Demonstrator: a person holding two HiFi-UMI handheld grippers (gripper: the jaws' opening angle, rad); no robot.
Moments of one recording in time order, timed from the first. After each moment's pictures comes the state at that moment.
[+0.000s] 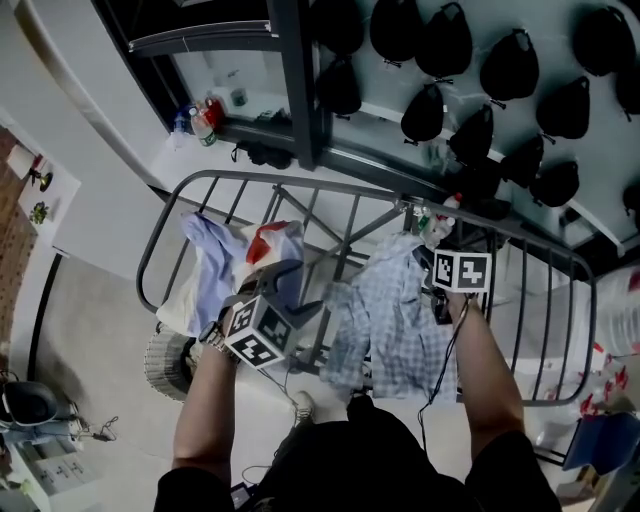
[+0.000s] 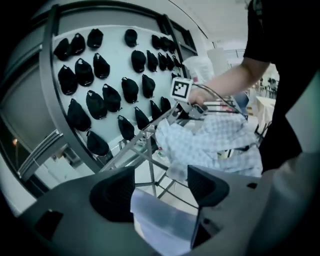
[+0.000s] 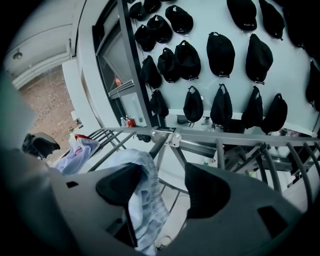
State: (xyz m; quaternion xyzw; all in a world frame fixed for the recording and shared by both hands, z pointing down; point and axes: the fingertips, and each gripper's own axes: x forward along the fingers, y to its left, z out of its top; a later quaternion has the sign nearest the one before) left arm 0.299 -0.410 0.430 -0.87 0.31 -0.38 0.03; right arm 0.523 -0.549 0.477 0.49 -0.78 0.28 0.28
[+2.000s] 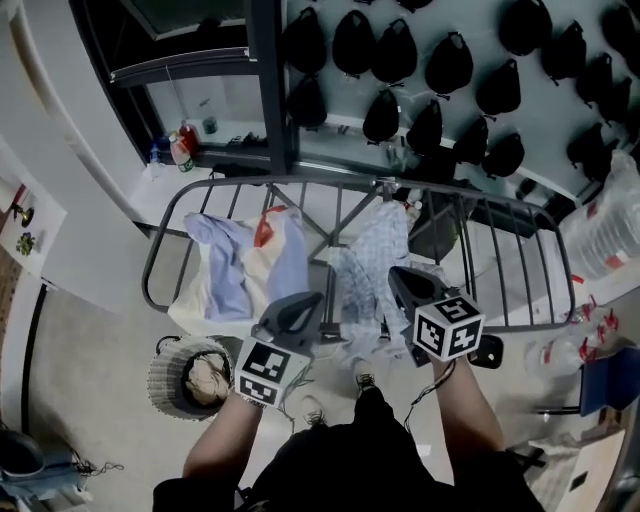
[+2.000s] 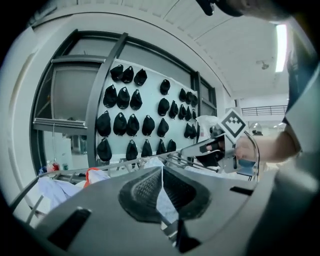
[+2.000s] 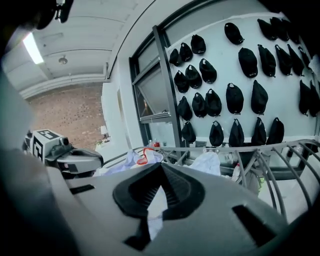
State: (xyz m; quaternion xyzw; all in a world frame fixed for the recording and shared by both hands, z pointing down) left arm 0.278 -0.267 0.338 -0.91 0.40 -0.08 -0.06; right arm 0.403 -0.314 0.338 0.46 -0.86 0.16 0.14
